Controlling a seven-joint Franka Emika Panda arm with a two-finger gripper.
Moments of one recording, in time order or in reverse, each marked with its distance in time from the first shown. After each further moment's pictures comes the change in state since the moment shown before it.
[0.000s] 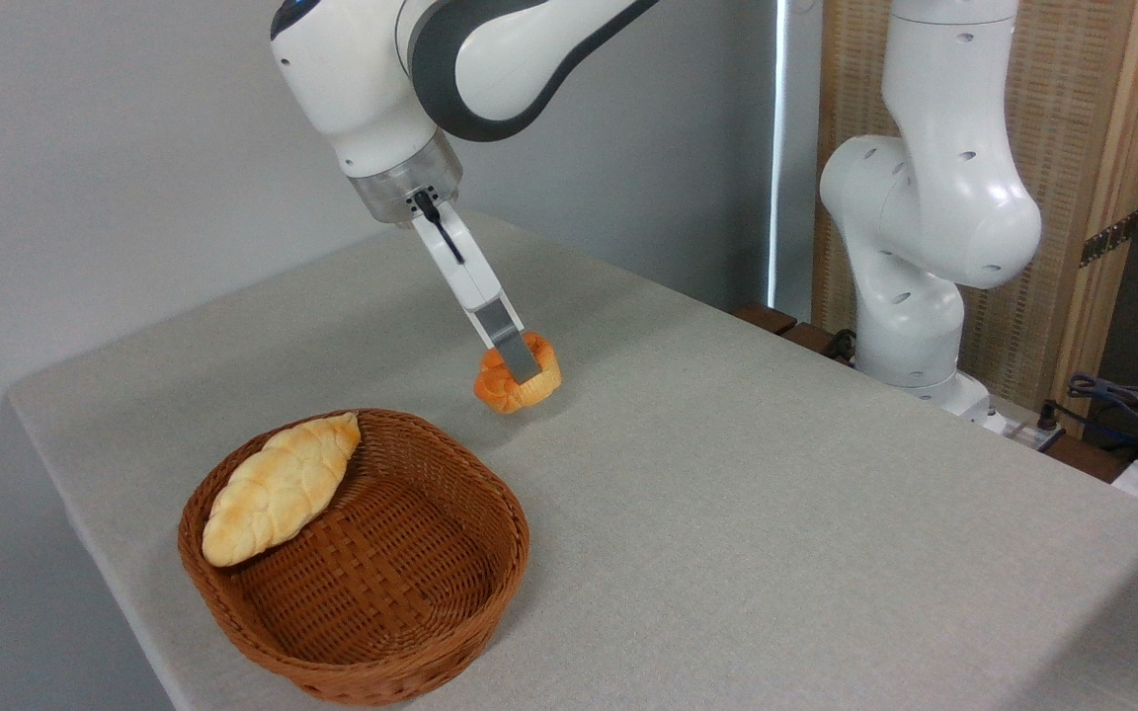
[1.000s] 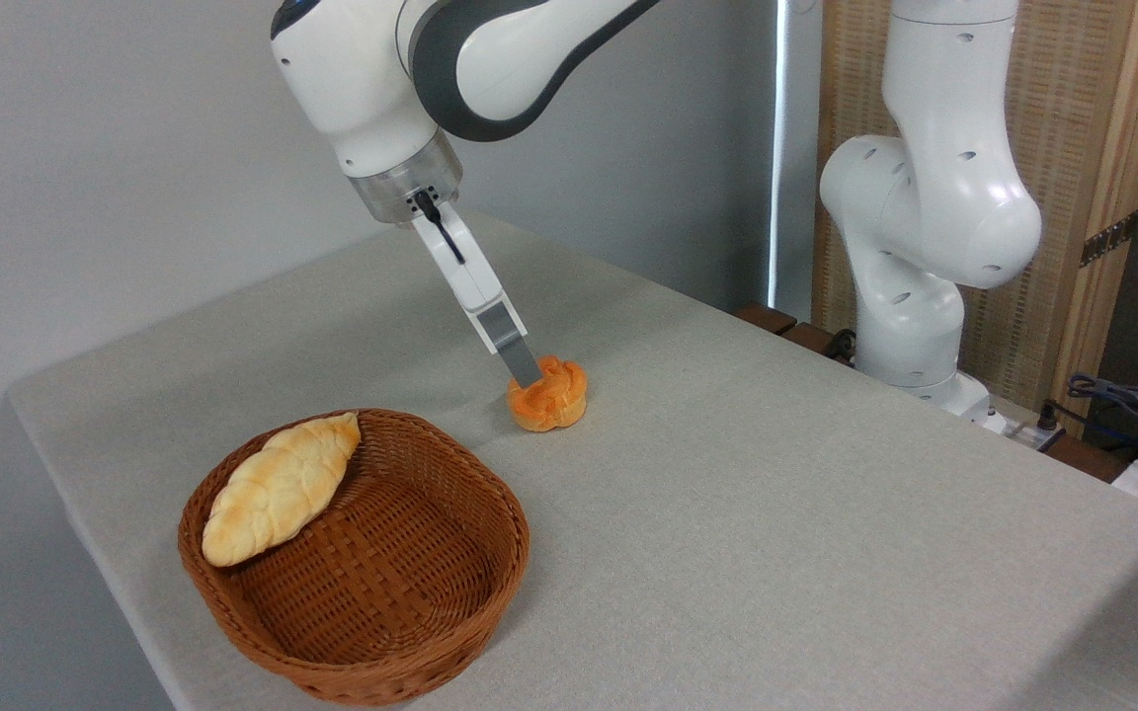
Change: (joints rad) arm 0.001 -0.003 0.007 0.001 0.000 0.003 -0.002
